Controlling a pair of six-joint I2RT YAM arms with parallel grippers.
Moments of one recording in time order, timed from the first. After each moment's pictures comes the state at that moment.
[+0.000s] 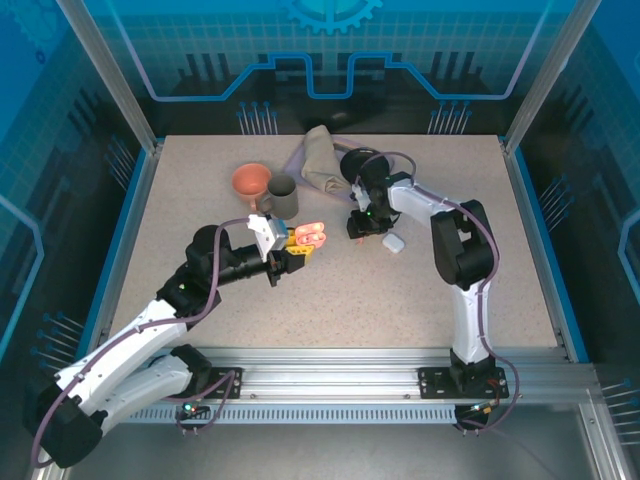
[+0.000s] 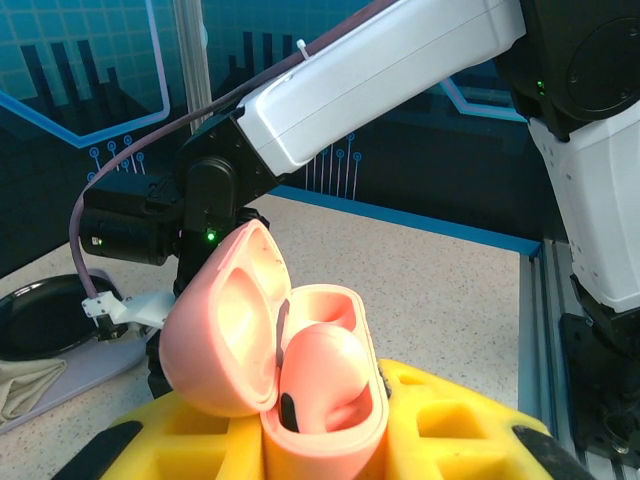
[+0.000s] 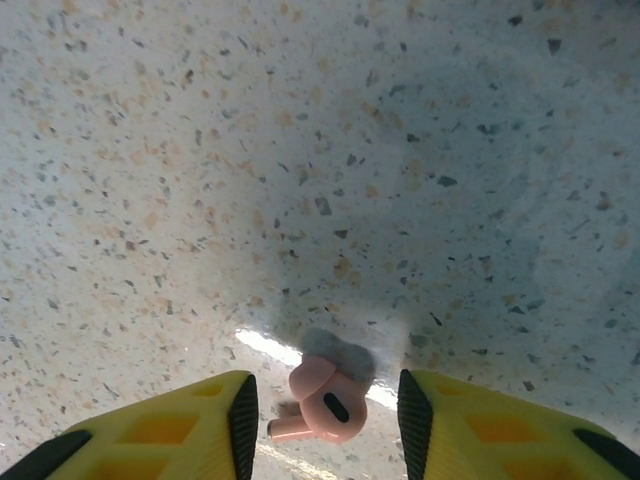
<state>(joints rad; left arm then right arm) -0.57 0.87 0.65 0.12 0.52 0.03 0.40 2.13 1.59 -0.83 -0.21 0.14</state>
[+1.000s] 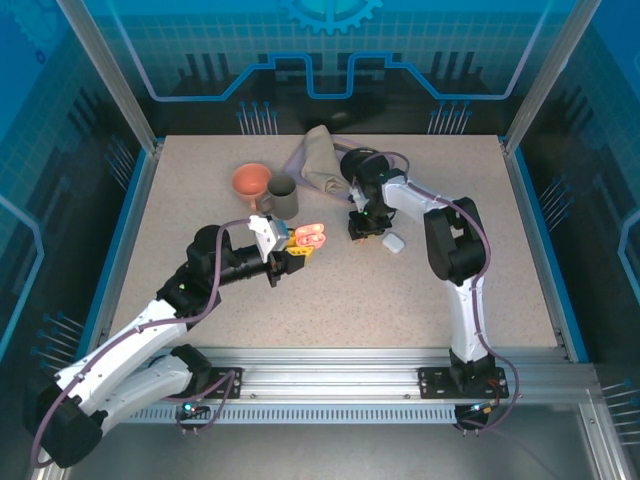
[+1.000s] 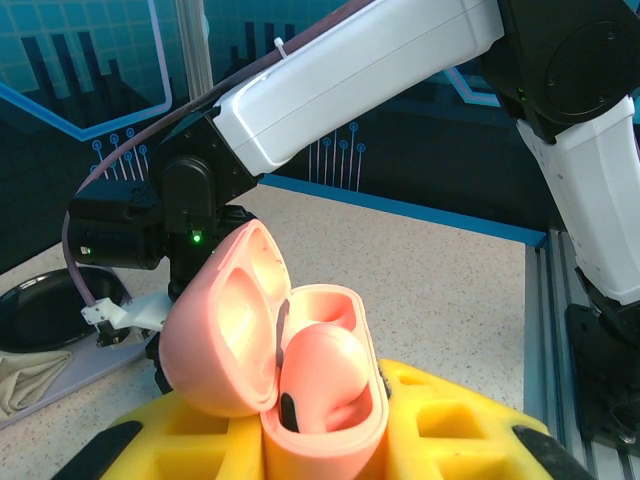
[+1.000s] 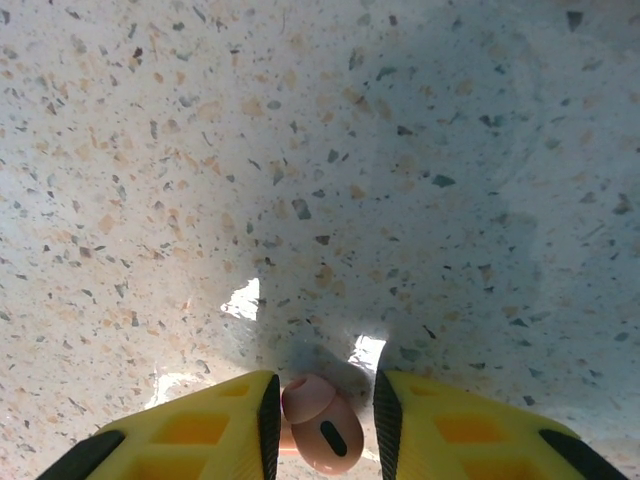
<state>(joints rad) -0.57 0.87 0.65 0.10 0.52 0.05 0.41 2.20 1.68 -0.93 -0.18 0.14</state>
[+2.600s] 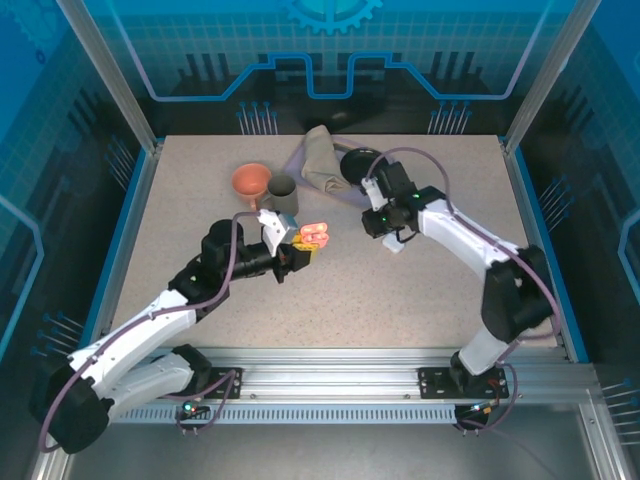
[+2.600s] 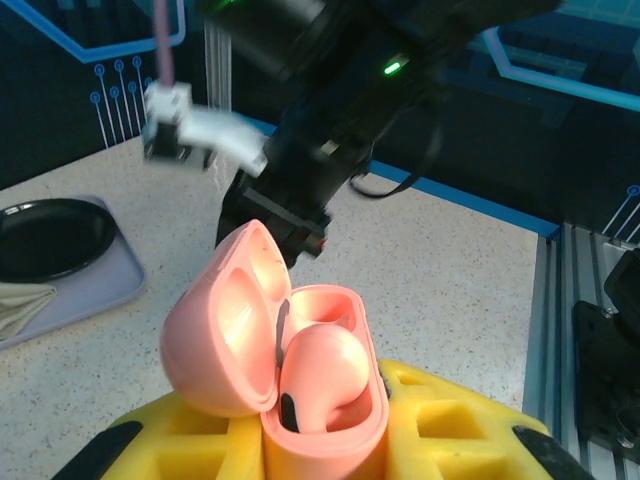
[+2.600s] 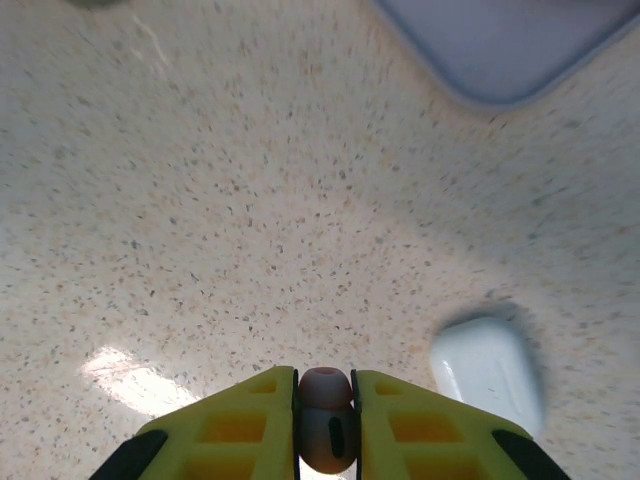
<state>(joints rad) -0.57 0.98 0.67 0.10 0.48 -0.04 0.45 1.60 1.26 -0.67 -0.05 0.04</state>
